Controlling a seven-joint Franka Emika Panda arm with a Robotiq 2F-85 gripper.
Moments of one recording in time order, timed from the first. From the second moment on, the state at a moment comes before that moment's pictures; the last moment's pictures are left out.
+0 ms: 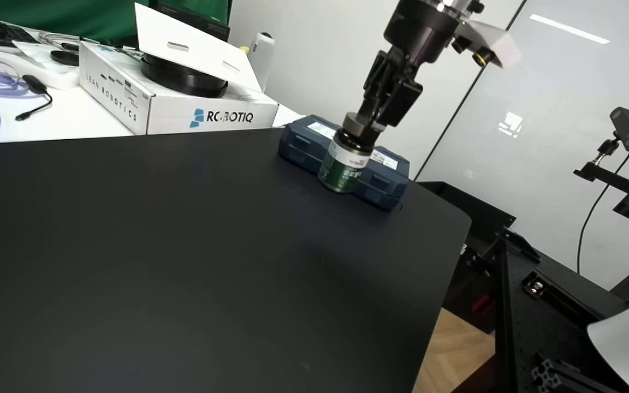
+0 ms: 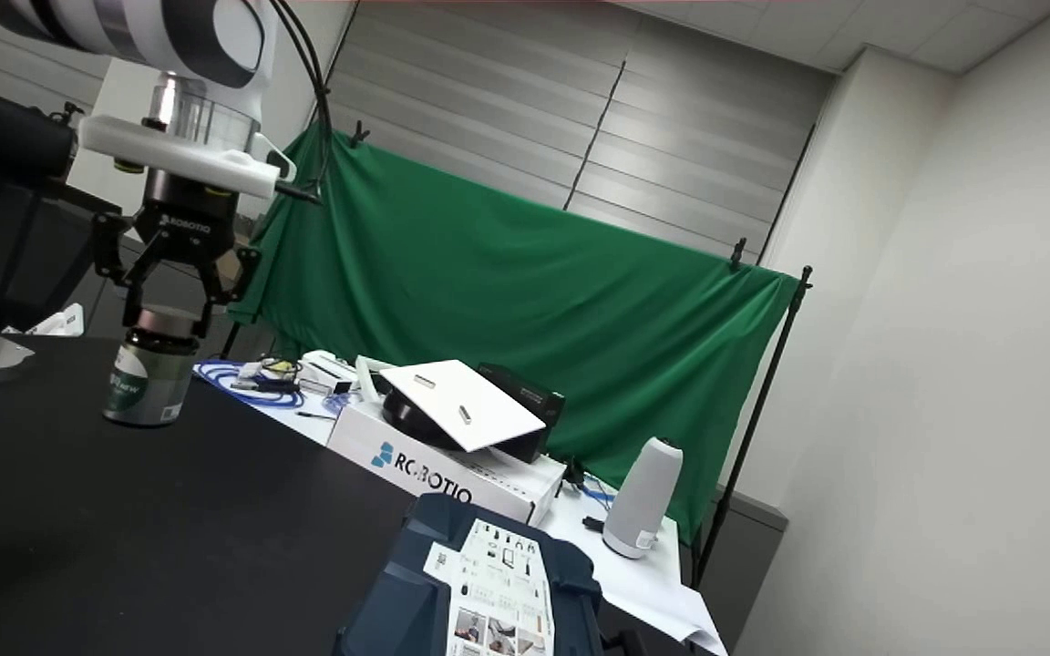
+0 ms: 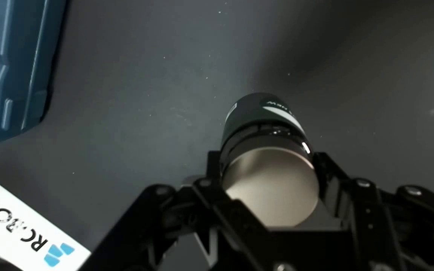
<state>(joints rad) 0.07 0.02 0.08 -2.48 -0.22 2.60 -0.32</state>
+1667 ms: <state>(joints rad) 0.02 0.27 -0.06 -2.60 -0.30 2.92 -0.35</state>
